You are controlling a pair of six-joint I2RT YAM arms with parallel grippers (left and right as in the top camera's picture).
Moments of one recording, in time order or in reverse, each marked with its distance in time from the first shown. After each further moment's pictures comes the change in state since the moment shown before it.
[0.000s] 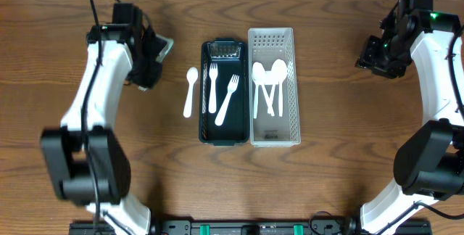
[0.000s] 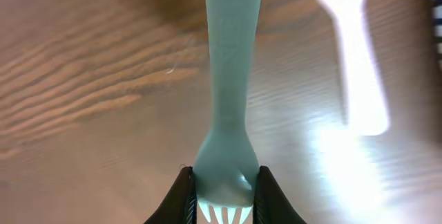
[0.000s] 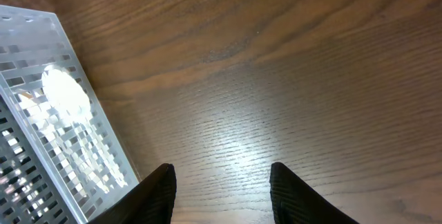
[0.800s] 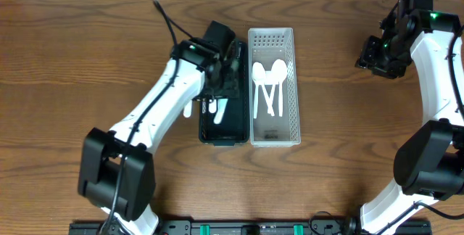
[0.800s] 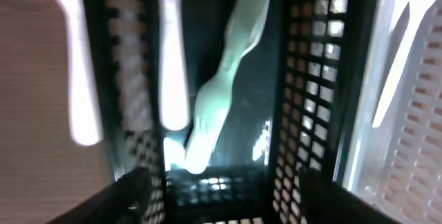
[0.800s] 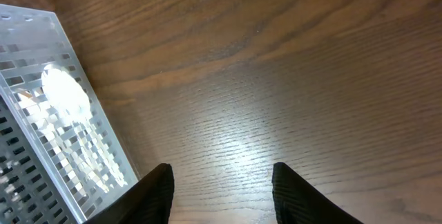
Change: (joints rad) left arm -0.407 -0.004 -0.057 0.079 0.114 -0.867; right arm 0.000 0.000 0.000 -0.002 0.000 0.000
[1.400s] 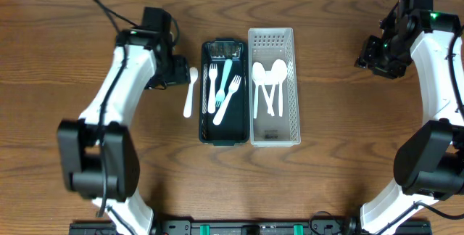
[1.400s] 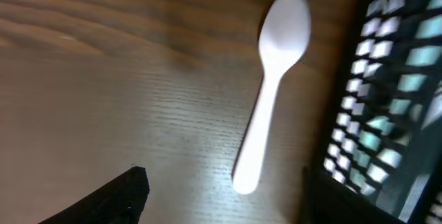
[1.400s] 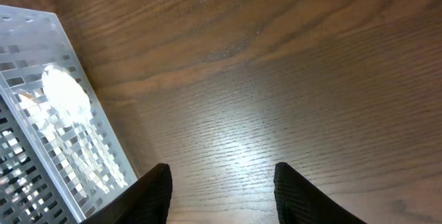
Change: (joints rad) left arm 0.300 0.093 0.003 0.017 -0.053 0.239; right arm 0.000 0.000 0.000 0.002 0.000 0.000
